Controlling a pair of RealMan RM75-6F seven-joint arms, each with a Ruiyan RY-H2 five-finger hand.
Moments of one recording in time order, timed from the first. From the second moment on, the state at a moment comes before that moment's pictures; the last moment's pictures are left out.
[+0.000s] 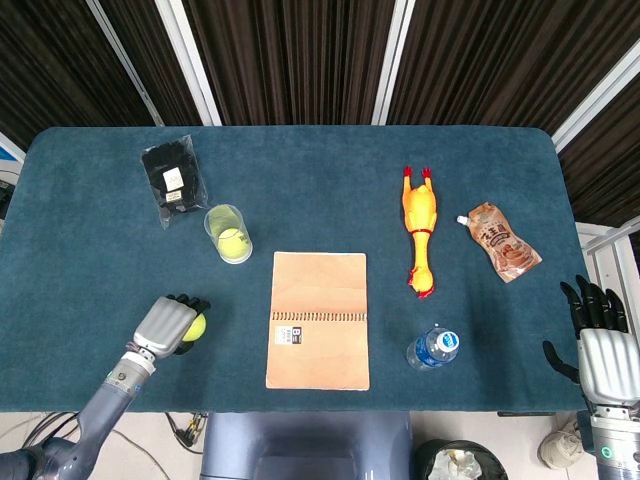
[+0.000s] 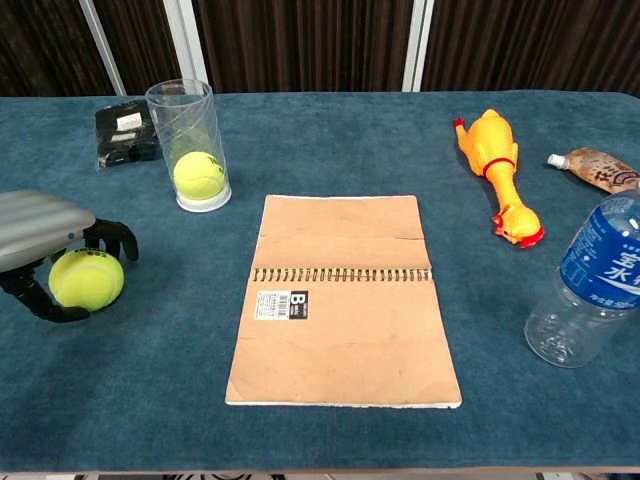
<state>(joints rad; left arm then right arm) -0.48 -1.43 -0.03 -1.60 1.28 1.00 0.58 0.04 -1.17 0.11 -1.67 -1.45 1.56 -0.15</state>
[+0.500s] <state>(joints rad) -0.48 -1.38 -0.06 -1.63 1.30 1.07 0.49 0.04 -1.16 0.11 -1.66 -1.46 1.57 -0.14</state>
